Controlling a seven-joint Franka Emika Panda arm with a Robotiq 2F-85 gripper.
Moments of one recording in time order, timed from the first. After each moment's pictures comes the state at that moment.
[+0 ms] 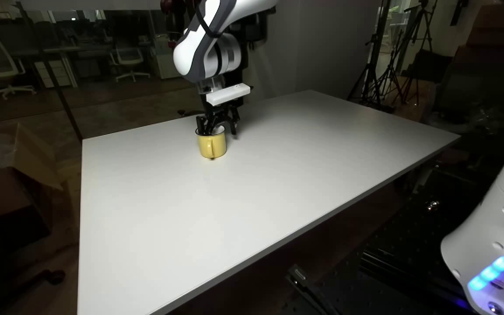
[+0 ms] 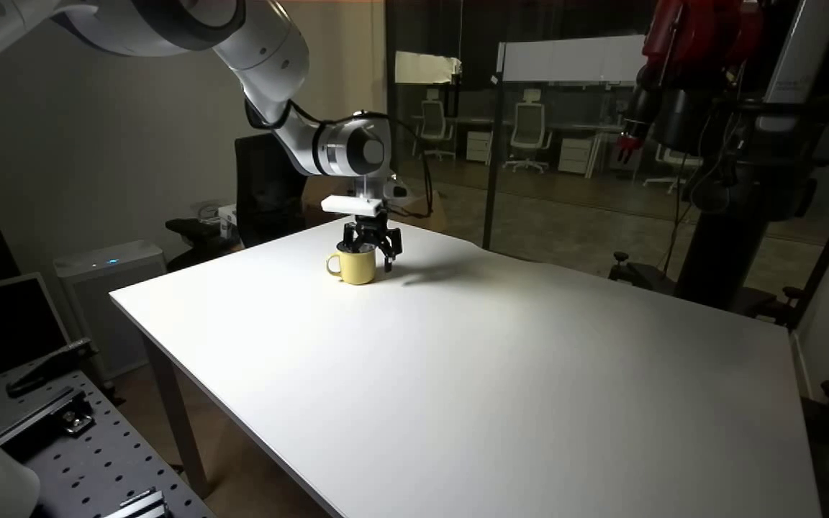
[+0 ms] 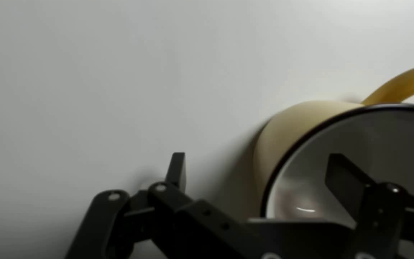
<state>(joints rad) 0.14 0.94 -0.02 -1.36 -0.05 2.19 0.07</state>
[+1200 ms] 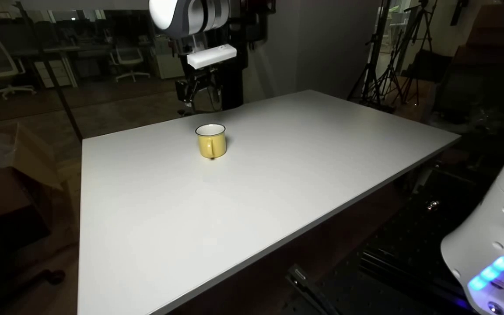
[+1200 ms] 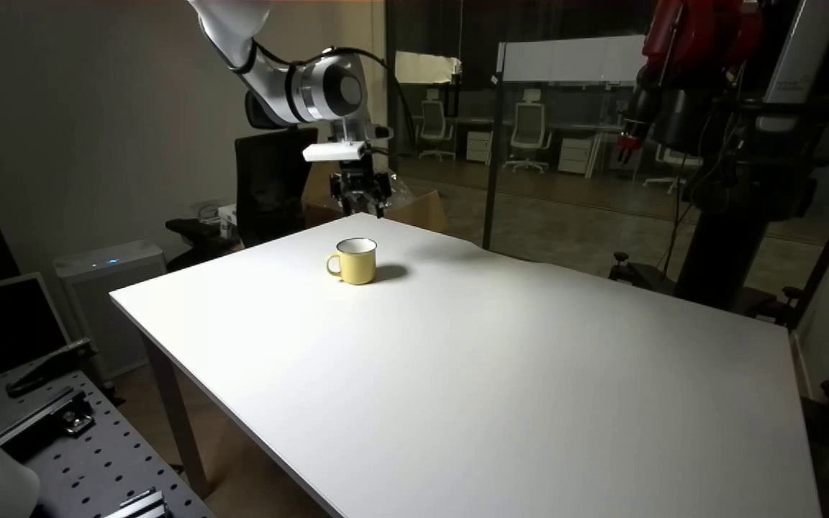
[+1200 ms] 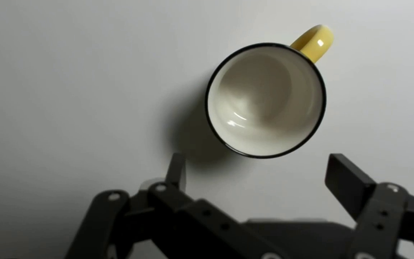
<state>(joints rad) 0.20 0.73 -0.02 -1.45 -0.12 2.20 0.10</state>
